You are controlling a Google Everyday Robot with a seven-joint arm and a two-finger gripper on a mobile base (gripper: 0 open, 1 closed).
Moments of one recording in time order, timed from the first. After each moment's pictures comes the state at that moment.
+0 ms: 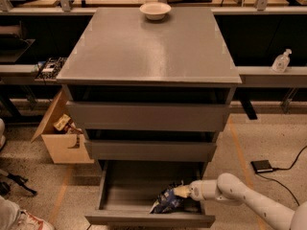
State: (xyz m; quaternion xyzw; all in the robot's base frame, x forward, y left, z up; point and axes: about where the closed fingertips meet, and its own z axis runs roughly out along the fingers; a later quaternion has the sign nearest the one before) arm 0.536 -0.122 0.268 -0.14 0.89 0.39 0.20
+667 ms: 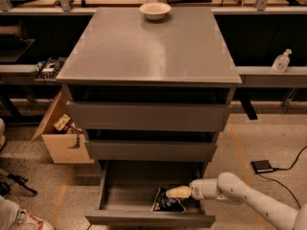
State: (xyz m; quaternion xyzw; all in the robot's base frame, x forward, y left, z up) arm 0.538 -0.126 0.276 -0.15 0.89 0.37 0.22
